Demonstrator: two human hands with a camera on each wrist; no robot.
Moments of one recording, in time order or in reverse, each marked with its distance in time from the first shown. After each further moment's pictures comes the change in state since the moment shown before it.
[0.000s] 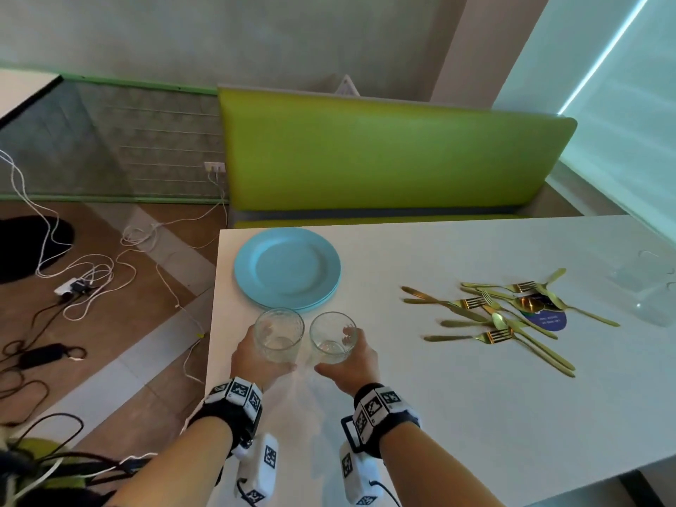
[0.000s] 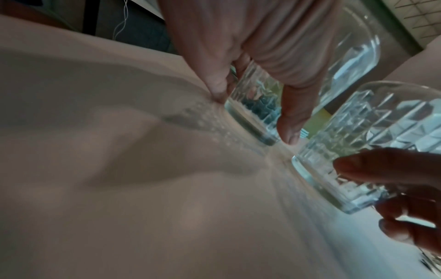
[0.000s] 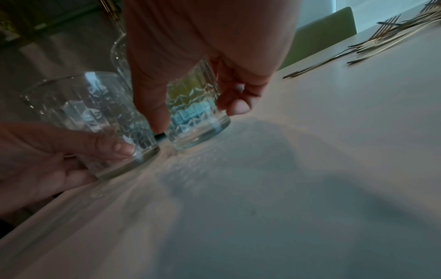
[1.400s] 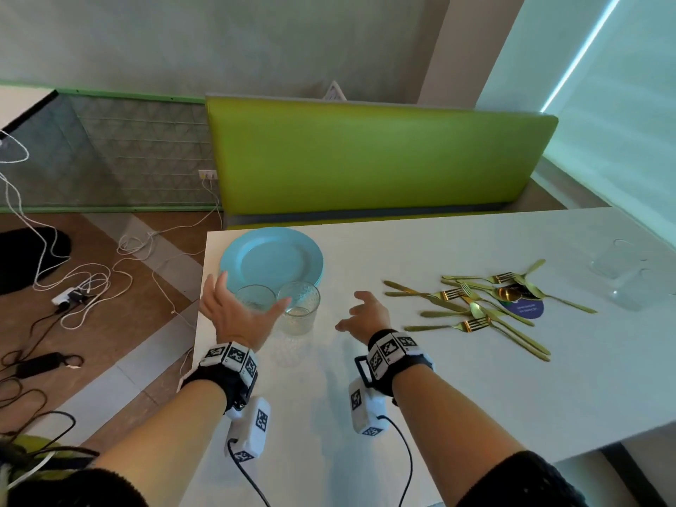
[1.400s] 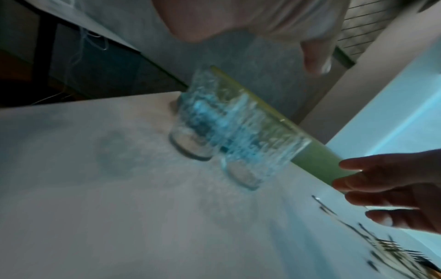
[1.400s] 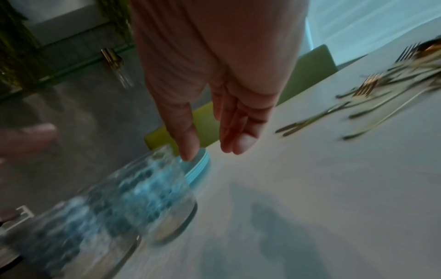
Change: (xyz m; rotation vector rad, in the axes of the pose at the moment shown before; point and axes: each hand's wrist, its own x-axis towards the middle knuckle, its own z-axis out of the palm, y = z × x) left_hand -0.014 0.060 -0.002 -0.020 0.486 0.312; right_hand 0.024 -0.013 -0.073 0.105 -0.043 0.054
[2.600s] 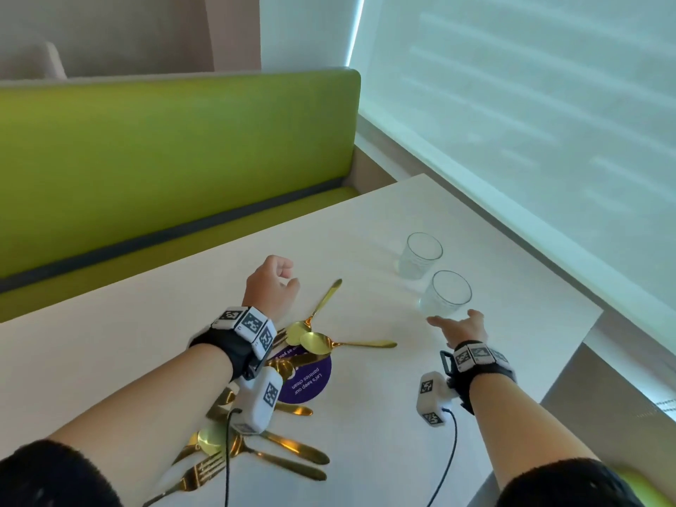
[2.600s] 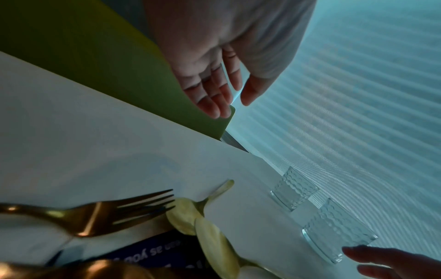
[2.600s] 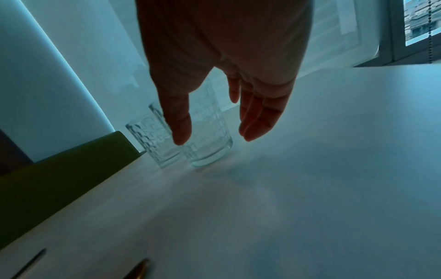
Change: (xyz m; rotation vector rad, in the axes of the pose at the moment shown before) left_hand -0.076 0.343 0.474 0.038 -0.816 0.223; right_hand 0.181 0.346 -0.517 0.309 0.750 0.597
